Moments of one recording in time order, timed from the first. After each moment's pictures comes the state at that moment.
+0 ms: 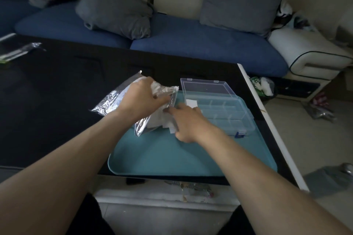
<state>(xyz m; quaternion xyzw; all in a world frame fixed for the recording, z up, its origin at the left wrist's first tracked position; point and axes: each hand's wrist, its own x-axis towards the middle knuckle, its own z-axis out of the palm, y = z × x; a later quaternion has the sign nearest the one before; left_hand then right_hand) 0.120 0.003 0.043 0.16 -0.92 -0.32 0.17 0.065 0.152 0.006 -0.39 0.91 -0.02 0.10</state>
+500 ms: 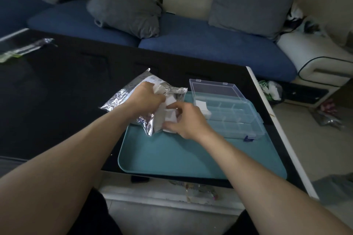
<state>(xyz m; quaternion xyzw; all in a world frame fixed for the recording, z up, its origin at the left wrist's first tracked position) 0.114 -0.021 0.034 0.24 -0.86 -0.45 0.06 0.074 0.132 -0.001 -0.30 0.89 -0.33 0.11</state>
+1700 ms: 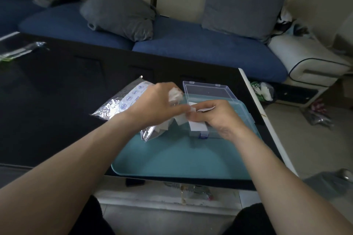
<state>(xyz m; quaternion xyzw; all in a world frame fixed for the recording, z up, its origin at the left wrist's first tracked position) 0.132 0.019 0.056 0.05 -0.91 -0.38 0.12 0.055 0.198 0.031 -0.13 0.79 -0.56 0.20</state>
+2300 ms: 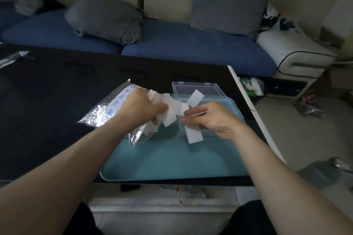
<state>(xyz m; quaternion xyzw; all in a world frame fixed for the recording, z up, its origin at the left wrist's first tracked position) 0.121 0.022 0.048 0.19 -0.86 -0.46 0.06 0.049 0.222 0.033 -0.12 0.80 -0.53 0.25</state>
